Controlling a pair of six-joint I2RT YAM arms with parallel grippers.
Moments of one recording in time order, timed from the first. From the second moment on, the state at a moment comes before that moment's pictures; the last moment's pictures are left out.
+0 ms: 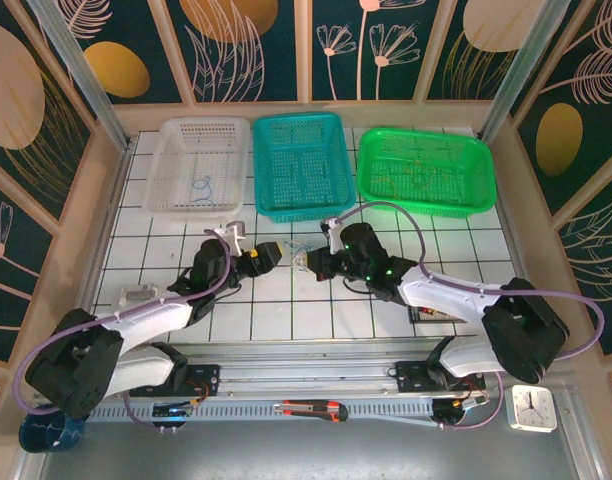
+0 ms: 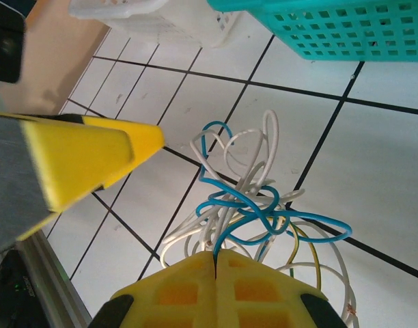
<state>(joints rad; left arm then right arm) -0.57 1.20 0.35 0.46 0.19 -0.83 0.82 1.34 0.65 0.15 -0.21 0.54</state>
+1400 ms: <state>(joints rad) -0.60 1.46 0.51 0.53 0.31 -0.82 0.82 1.41 0.63 0.23 -0.28 0.54</state>
